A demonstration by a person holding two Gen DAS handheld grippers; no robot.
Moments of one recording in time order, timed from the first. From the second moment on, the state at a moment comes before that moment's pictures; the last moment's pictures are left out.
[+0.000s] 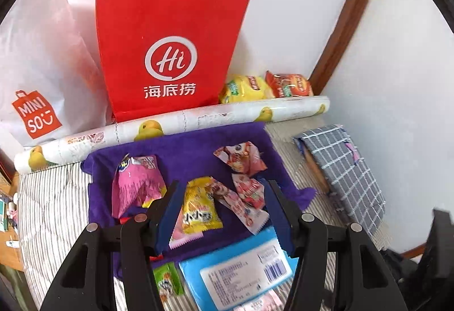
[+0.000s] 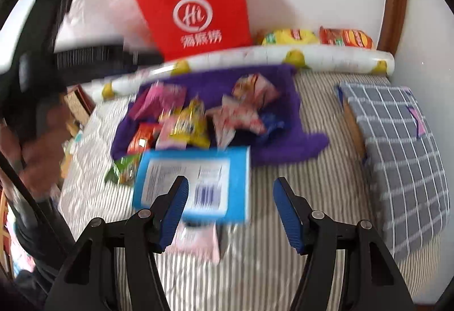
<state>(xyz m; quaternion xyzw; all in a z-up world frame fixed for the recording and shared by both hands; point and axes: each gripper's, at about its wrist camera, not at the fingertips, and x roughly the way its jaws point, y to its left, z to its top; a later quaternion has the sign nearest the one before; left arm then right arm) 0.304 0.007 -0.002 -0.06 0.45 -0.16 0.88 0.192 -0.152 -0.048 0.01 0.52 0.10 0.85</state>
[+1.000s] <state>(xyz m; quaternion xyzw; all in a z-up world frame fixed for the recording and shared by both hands) 0.153 0.149 -0.081 -0.13 0.49 -0.07 0.86 0.155 -0.096 -0.162 0.04 0.56 0.11 0.82</state>
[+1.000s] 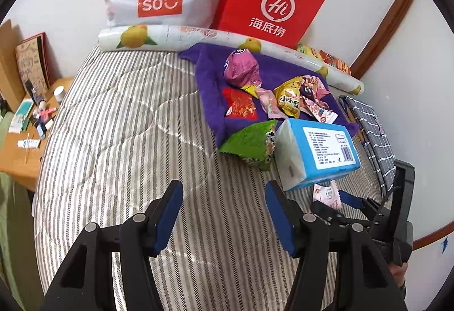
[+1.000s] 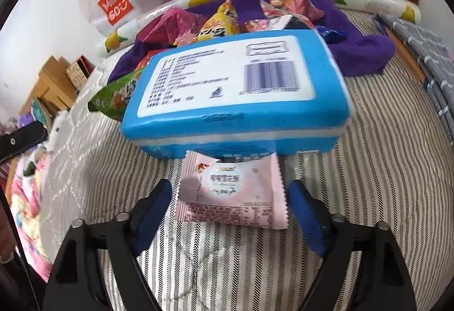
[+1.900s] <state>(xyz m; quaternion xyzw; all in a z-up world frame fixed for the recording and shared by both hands) 0.192 0.109 -0.105 -0.11 0.48 -0.09 0.86 0.133 -0.113 -0.138 -0.01 0.51 0.09 0.86</state>
